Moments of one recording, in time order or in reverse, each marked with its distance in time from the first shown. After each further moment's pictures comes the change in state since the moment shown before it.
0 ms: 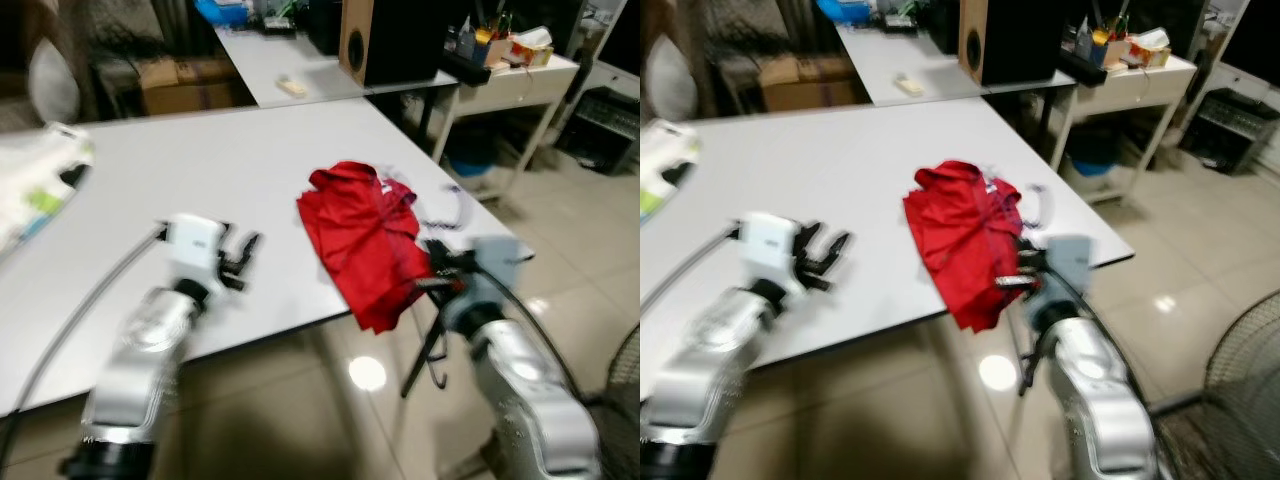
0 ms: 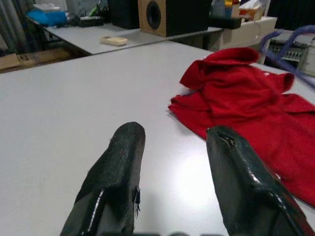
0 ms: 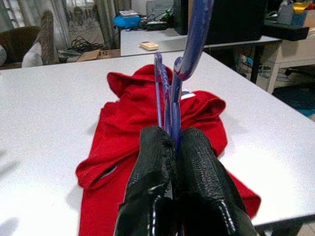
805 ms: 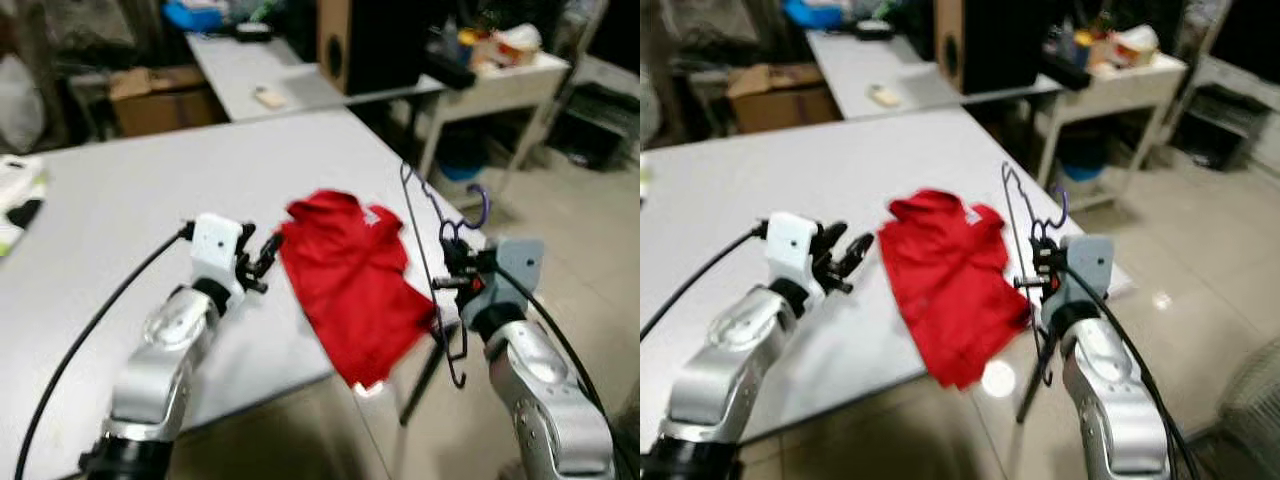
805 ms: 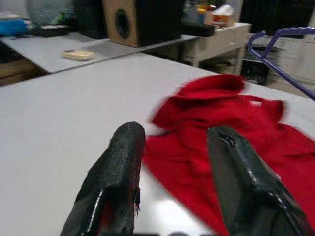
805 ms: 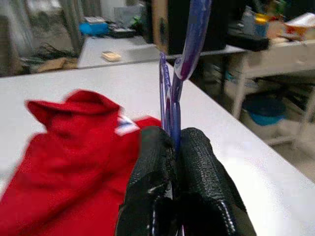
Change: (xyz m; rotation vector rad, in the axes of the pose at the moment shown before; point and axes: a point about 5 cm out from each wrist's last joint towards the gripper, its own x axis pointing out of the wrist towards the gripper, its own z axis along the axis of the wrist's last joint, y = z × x) left arm 0.007 -0.020 0.004 -0.002 -0.022 -0.086; right arm -0.004 -0.017 0.002 -0.023 -0.019 -0.072
